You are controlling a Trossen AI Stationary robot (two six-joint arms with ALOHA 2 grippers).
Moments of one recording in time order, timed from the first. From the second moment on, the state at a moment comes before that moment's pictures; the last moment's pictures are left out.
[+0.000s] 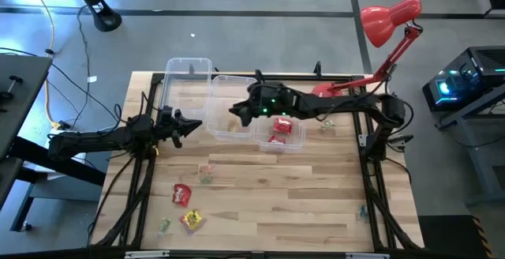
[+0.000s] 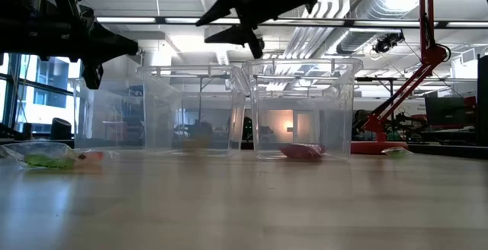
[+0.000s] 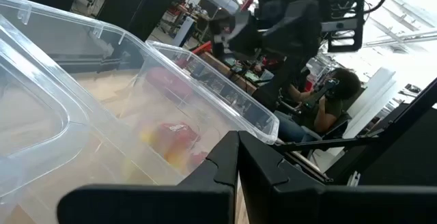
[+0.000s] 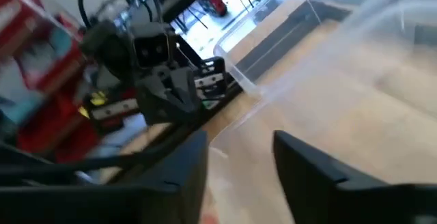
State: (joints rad) left arm 0.16 0.22 0.01 0.23 -0.12 -0.57; right arm -0.18 1.79 1.37 0.10 -0.04 0.61
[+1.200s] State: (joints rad) left arm 0.08 0.40 0.33 0.47 0.25 -0.65; right arm 0.03 1.75 1.71 -0.44 0.04 0.43
